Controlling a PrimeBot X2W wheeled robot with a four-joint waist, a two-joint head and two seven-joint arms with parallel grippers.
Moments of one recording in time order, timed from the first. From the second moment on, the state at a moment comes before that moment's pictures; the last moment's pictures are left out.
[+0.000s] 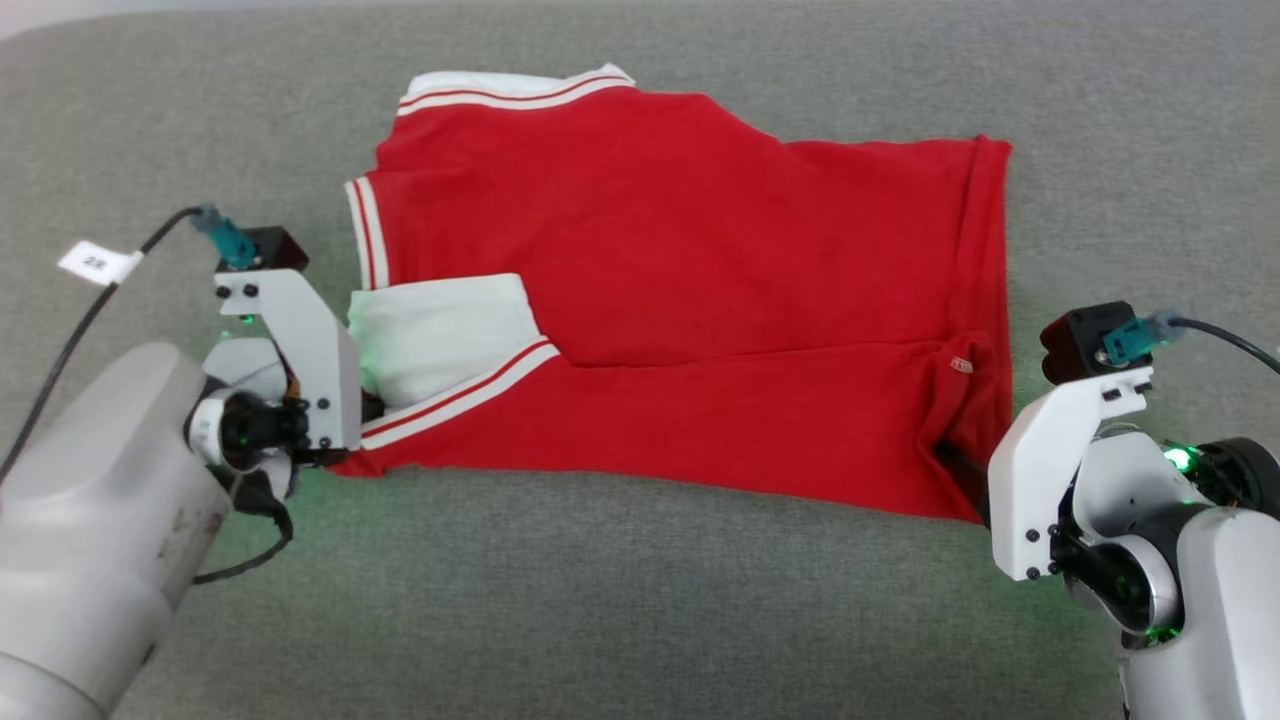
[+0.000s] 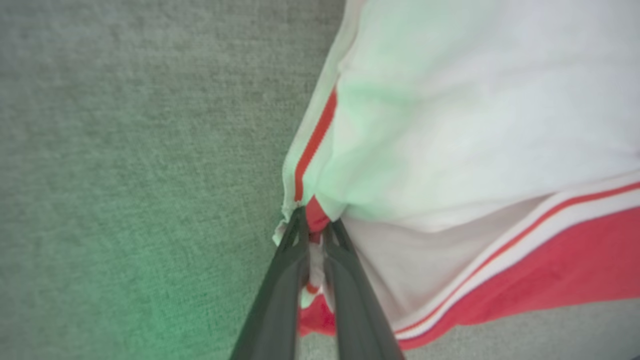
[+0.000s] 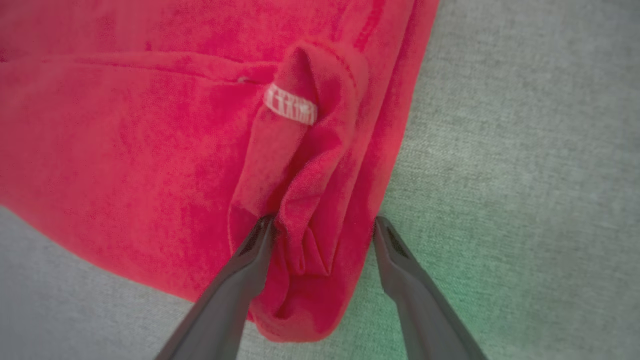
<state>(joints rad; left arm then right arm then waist) -0.95 0.55 -0.86 0.75 -1.18 0.06 0.72 -0.37 -0.10 0.05 -0.01 0.24 0.13 0.97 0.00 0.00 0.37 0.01</state>
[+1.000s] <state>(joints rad) -0.97 0.48 -0.90 0.88 -1.20 0.01 0.80 -0.31 -0.16 0.03 0.01 0.27 0.13 1.08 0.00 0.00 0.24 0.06</state>
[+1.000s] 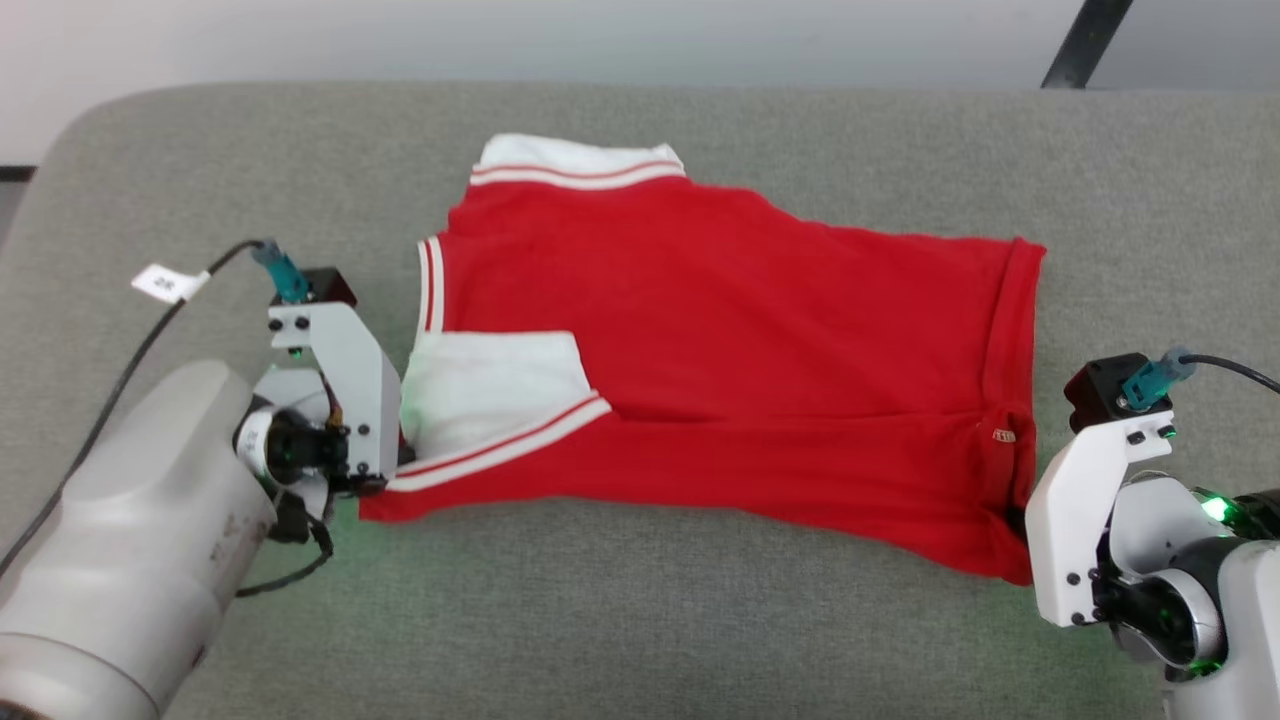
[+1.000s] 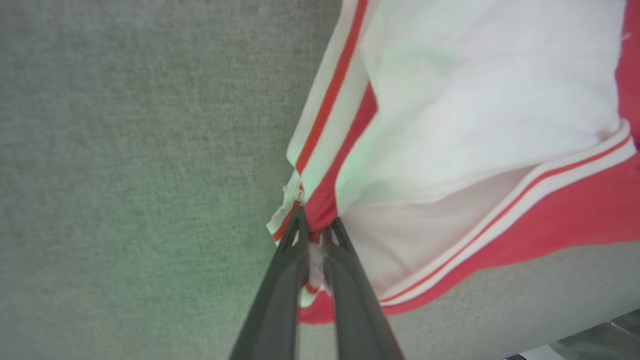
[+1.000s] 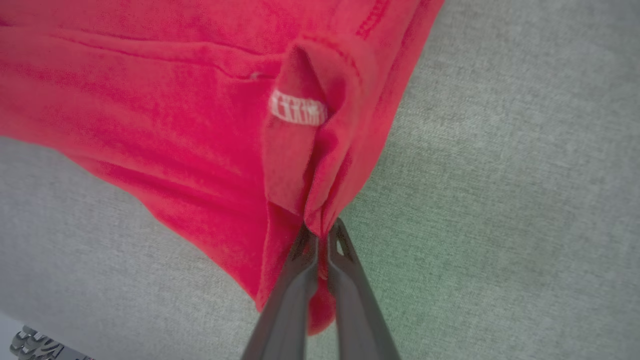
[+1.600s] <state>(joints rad) -0.87 0.55 -0.91 0.70 -1.22 0.12 0.91 -0.18 -0.27 0.07 -0.15 0.39 0.13 1.21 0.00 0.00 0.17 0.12</state>
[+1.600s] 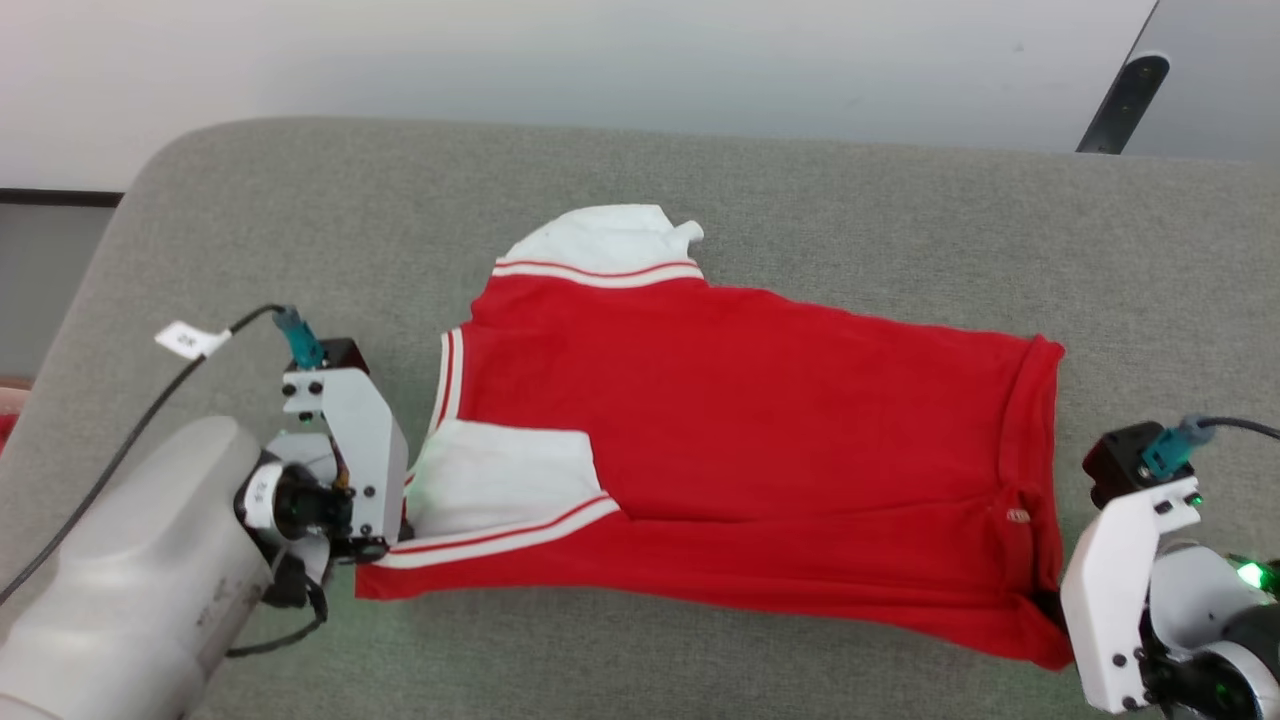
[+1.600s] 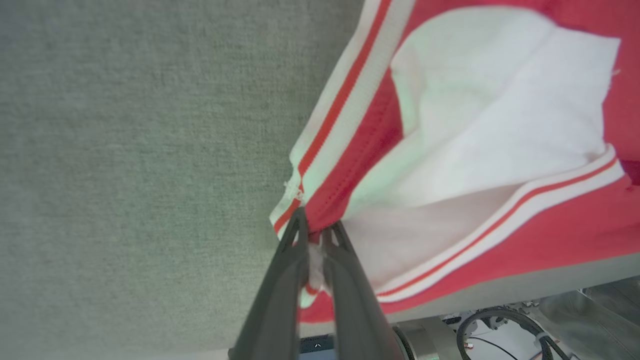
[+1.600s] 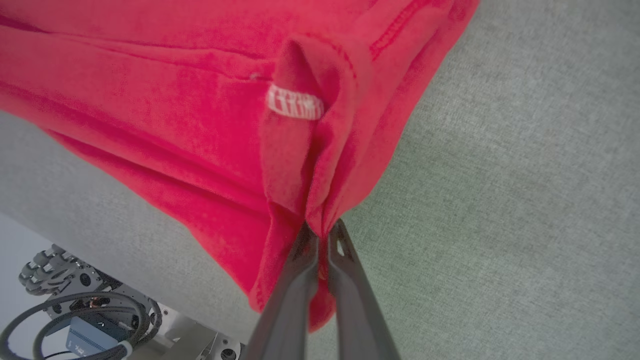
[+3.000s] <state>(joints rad) -0.80 0.71 -0.85 0.37 -1.11 0.18 0.60 -0.14 -0.29 0.12 -0.24 0.28 0.13 0.30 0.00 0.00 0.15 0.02</state>
